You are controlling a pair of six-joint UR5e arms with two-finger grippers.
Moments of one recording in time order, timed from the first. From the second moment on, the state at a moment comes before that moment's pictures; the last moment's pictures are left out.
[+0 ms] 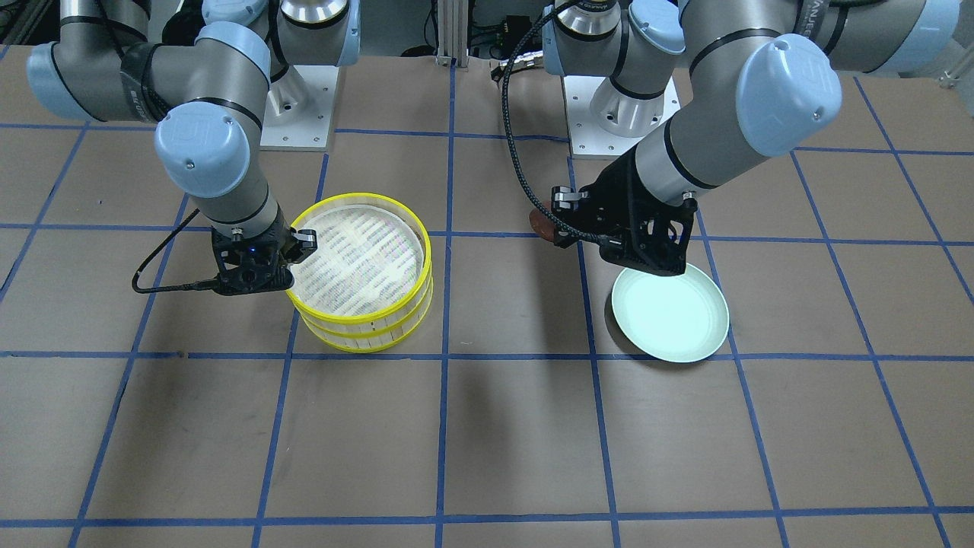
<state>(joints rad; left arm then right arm) -1.59 -1.71 -1.58 -1.61 1.18 0.04 1.59 -1.42 1.93 -1.93 -1.62 -0.15</state>
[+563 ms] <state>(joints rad) -1.74 -1.74 -1.64 -1.43 1.01 -0.19 1.59 -1.42 1.93 -1.93 -1.62 -0.17</state>
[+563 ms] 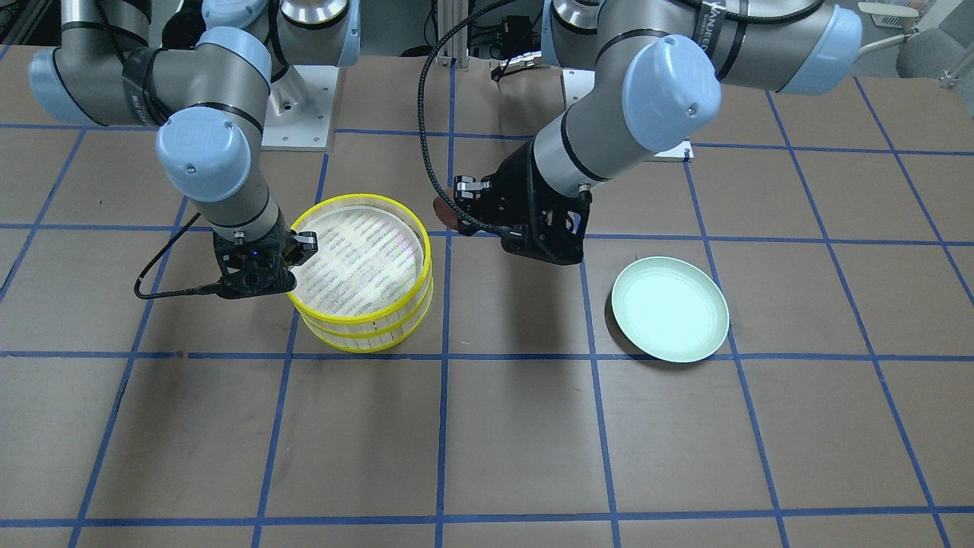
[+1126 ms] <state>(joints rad) -1.81 -1.81 -1.72 -1.22 0.93 -0.32 1.59 -1.41 1.93 -1.93 -1.62 -0.17</state>
